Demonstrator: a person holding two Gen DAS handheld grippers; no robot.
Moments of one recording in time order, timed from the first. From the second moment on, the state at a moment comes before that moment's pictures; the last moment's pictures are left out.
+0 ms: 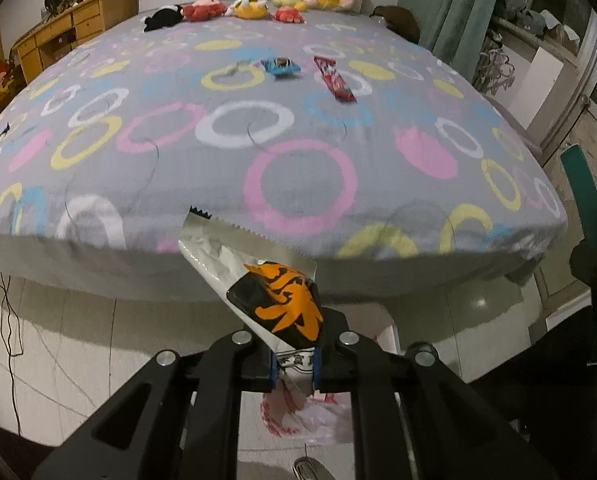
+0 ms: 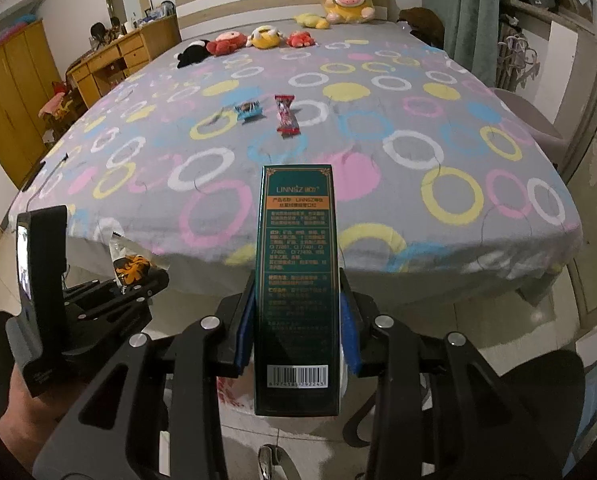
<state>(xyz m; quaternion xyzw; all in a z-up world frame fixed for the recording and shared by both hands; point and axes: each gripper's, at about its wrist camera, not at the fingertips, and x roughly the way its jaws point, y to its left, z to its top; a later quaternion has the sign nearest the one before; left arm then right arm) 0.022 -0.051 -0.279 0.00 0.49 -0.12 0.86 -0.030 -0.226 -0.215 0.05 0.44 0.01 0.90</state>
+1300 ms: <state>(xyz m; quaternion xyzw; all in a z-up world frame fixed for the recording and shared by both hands) 0.008 -0.111 -0.457 0.09 0.62 -0.14 0.77 0.004 -0.227 -0.427 0.04 0.59 0.02 0.80</state>
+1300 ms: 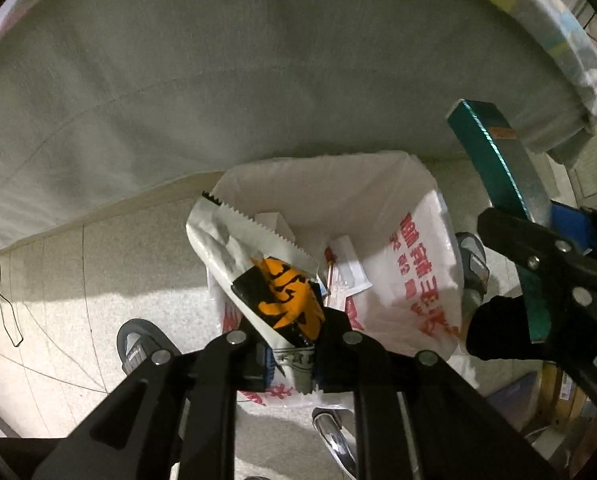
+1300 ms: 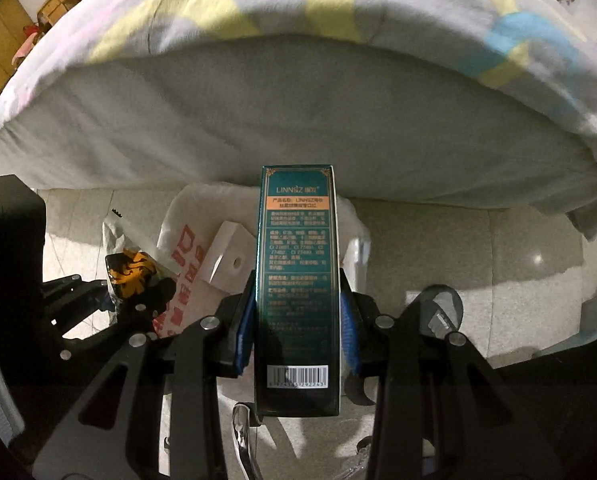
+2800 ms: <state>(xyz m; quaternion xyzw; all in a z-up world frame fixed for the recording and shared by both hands) 0.000 -0.103 -0.409 0.09 0.57 -0.14 0.81 -0.017 -0.257 -0.354 0.10 0.51 0.00 0.85</state>
